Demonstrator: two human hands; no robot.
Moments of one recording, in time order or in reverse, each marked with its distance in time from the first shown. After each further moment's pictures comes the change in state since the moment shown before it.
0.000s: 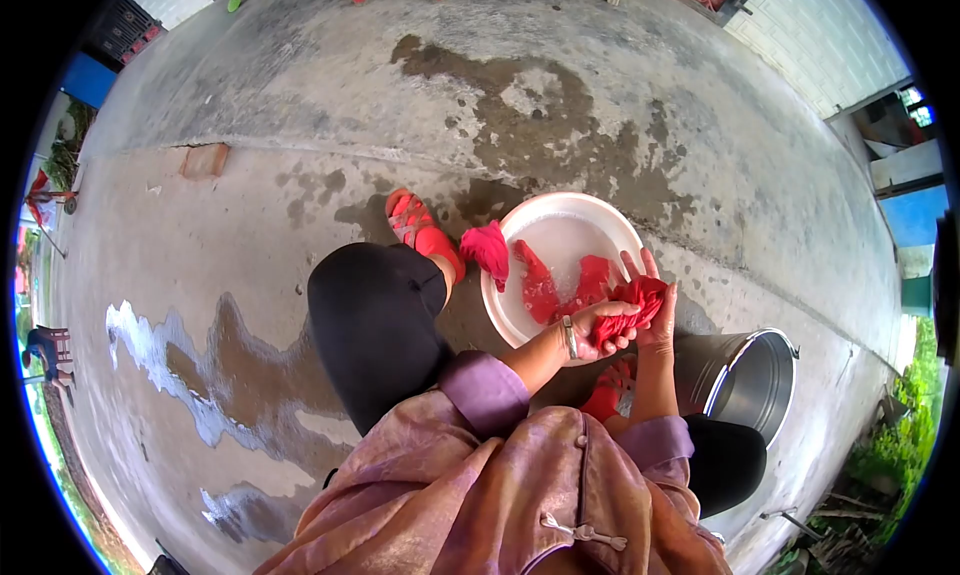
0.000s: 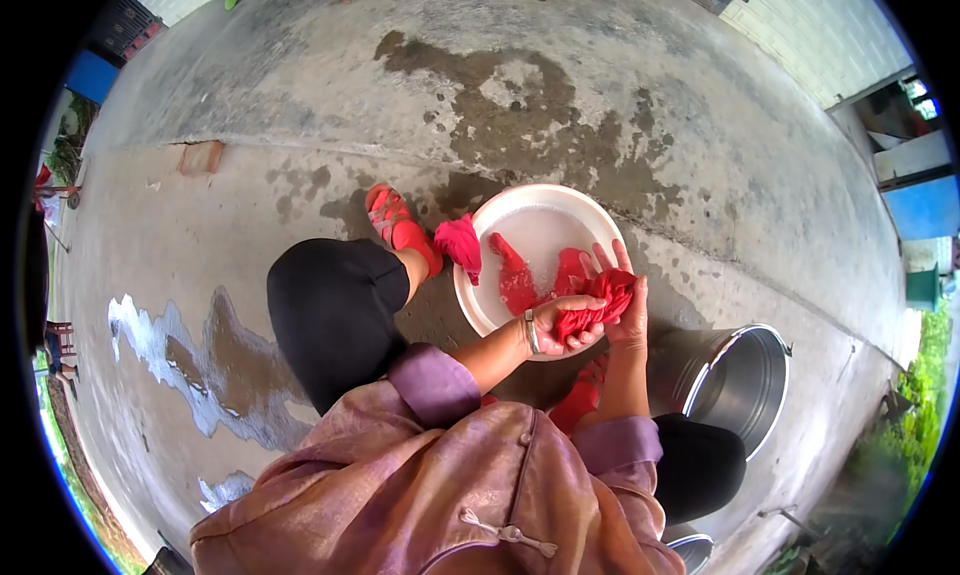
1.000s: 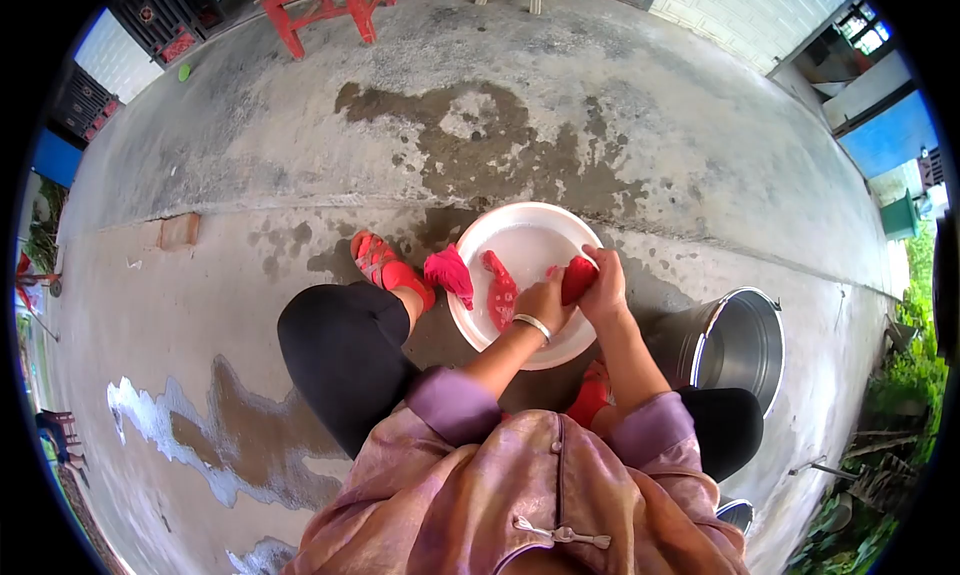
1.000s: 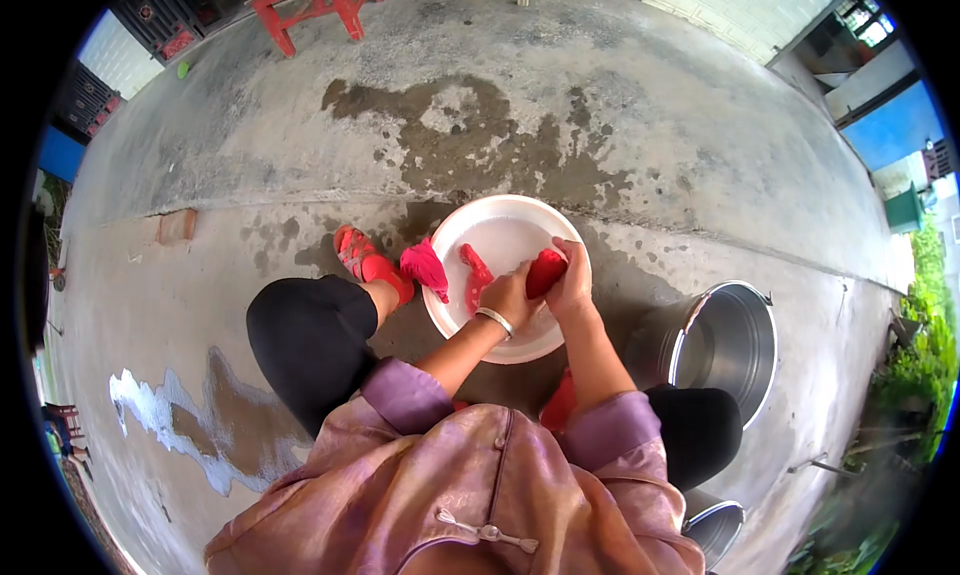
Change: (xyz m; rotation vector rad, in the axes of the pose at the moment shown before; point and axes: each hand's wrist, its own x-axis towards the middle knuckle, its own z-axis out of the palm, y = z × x) left_hand -0.009 0.012 0.026 1.871 0.997 0.521; right_hand 0.027 0.008 0.012 0.069 0.564 0.101
